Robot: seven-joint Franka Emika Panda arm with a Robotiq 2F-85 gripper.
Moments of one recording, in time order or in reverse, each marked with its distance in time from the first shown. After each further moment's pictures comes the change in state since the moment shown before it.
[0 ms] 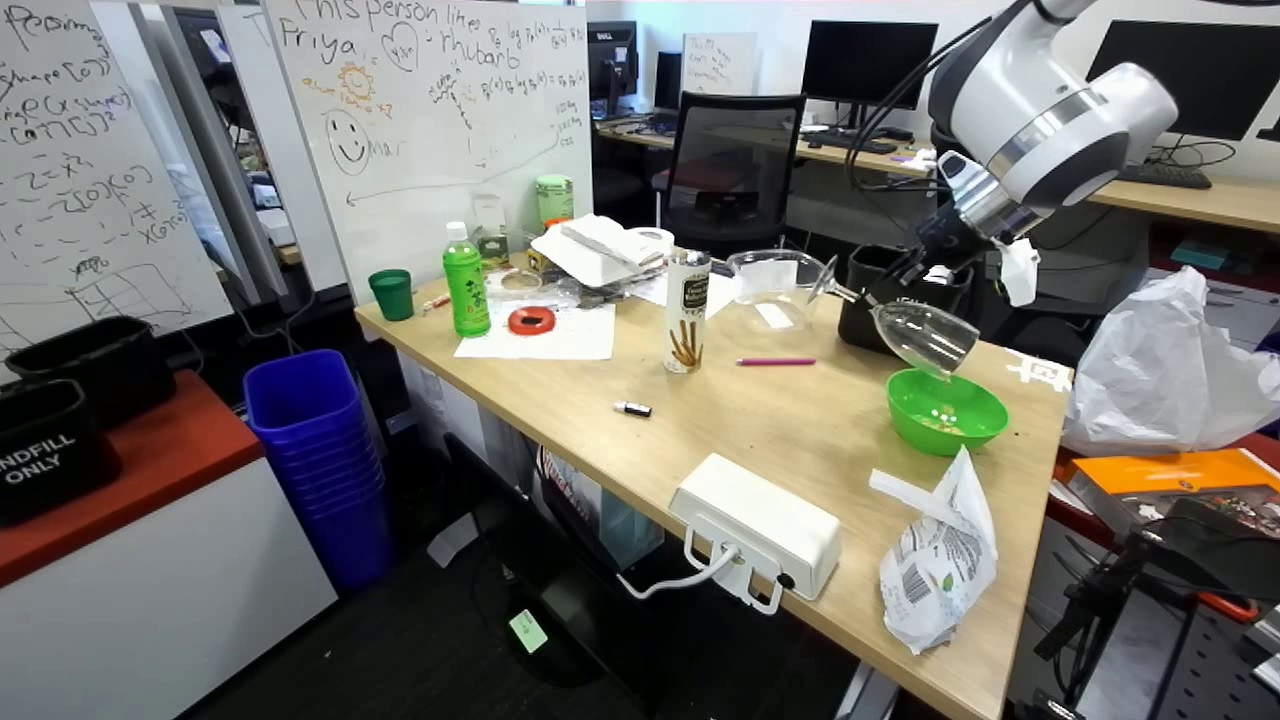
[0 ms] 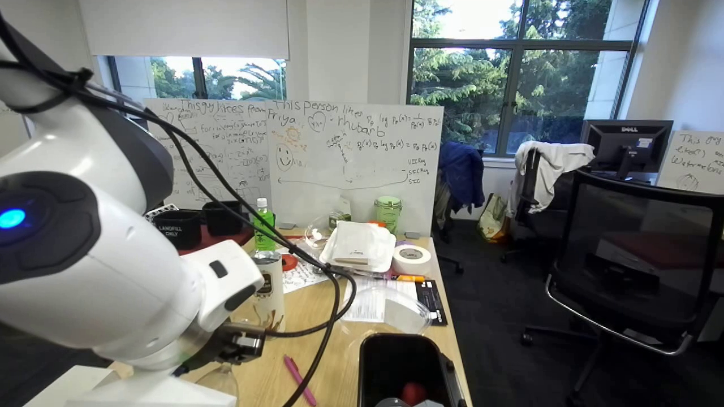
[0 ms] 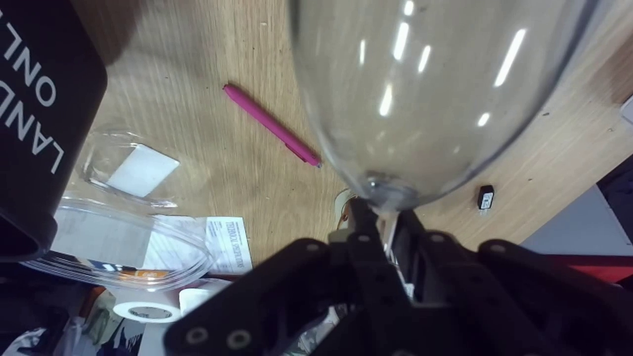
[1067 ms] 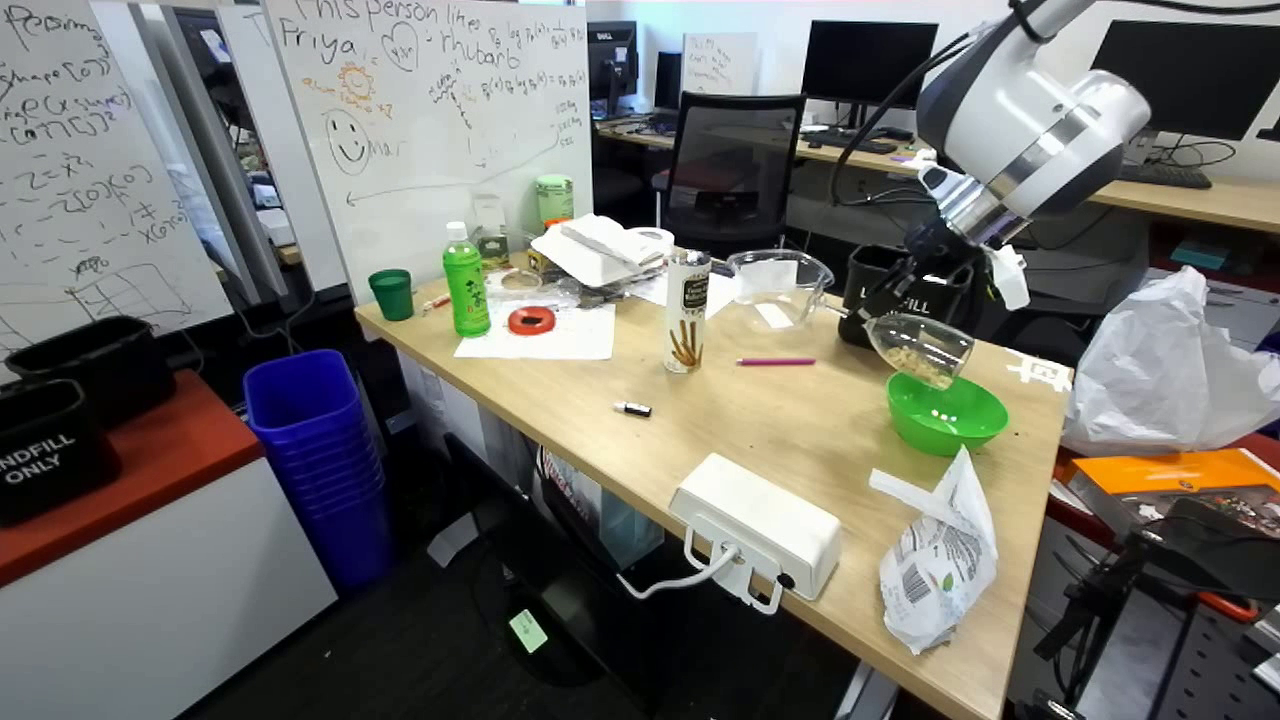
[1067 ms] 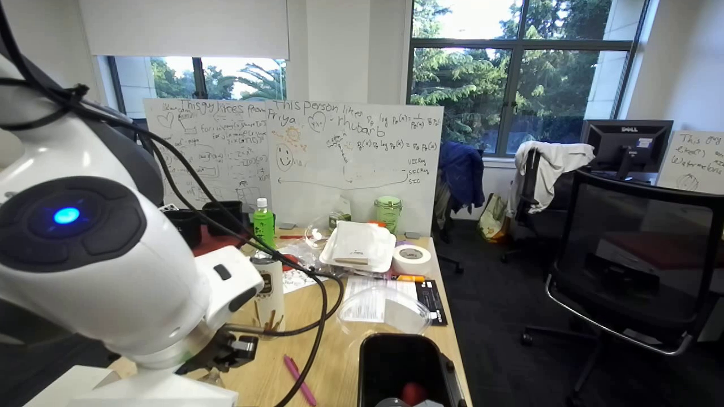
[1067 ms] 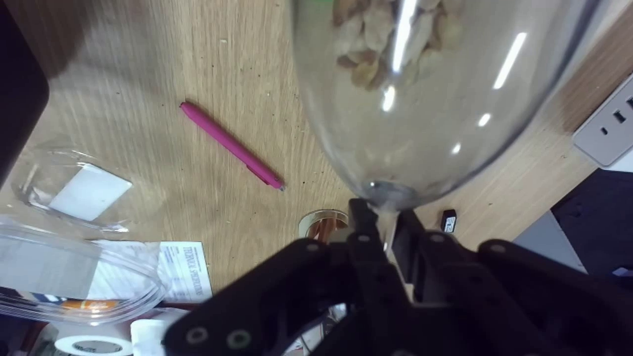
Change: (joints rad) arm 0.002 0.025 0.000 -0.004 -0.206 -0.050 0.152
